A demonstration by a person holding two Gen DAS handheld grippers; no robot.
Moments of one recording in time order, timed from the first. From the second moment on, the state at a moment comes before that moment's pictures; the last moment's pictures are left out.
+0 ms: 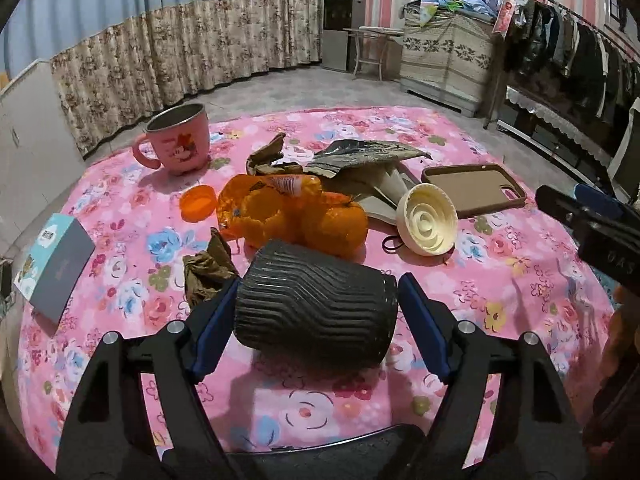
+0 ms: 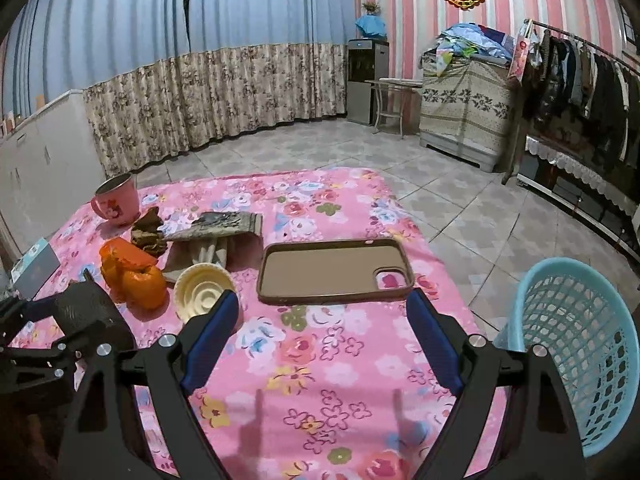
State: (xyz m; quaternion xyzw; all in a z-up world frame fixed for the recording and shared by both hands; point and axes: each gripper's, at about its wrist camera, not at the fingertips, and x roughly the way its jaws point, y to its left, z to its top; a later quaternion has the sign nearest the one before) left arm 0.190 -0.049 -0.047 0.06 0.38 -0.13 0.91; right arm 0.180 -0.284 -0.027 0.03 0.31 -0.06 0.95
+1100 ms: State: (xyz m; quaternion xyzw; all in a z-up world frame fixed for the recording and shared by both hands) left arm 0.209 0.018 -0.016 0.01 0.32 0.00 0.95; right arm 0.253 -0.205 -0.085 0.02 0.42 0.04 0.91
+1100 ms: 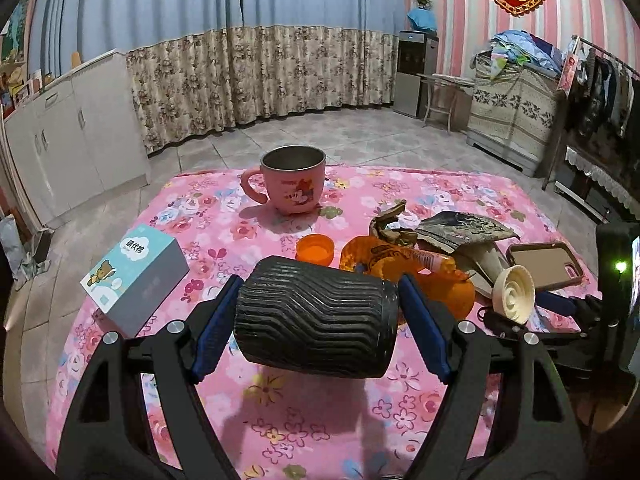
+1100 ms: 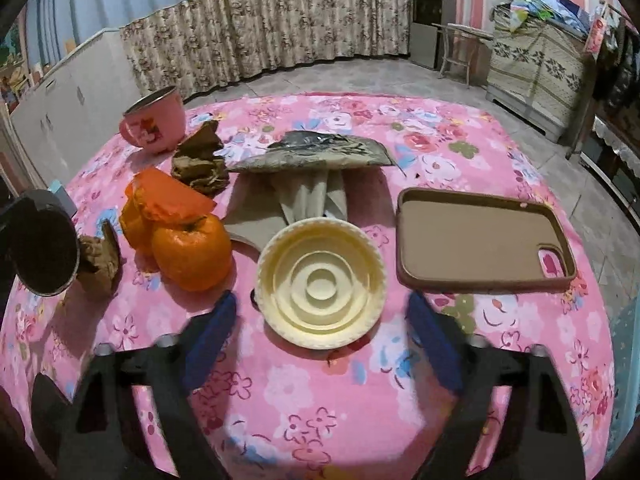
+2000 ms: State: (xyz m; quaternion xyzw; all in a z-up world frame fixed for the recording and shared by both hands) left arm 0.155 -0.118 0.022 0.04 0.28 -0.12 0.95; right arm 0.102 -0.358 0.002 0.04 0.31 -0.10 0.95
